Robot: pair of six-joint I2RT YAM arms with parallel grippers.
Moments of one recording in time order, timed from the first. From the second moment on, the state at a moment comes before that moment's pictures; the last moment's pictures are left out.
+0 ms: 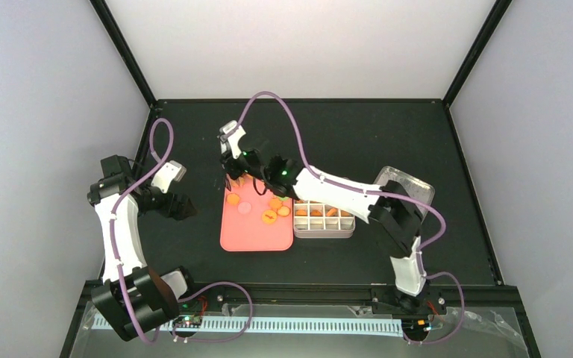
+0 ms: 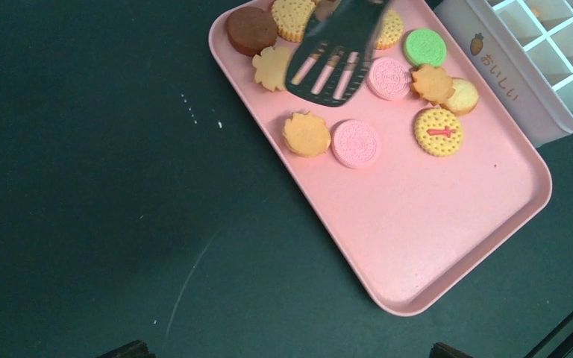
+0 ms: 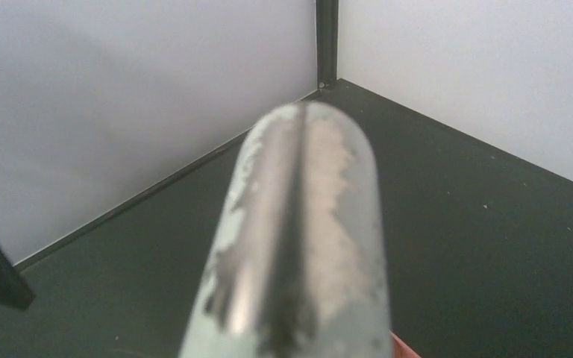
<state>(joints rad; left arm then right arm) 0.48 1.10 0.99 -1.16 0.66 0.84 1.01 1.95 1.61 0.00 0.12 0.16</state>
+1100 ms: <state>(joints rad) 0.49 1.10 1.00 -1.17 0.65 0.84 0.95 2.23 1.84 -0.07 0.12 0.16</state>
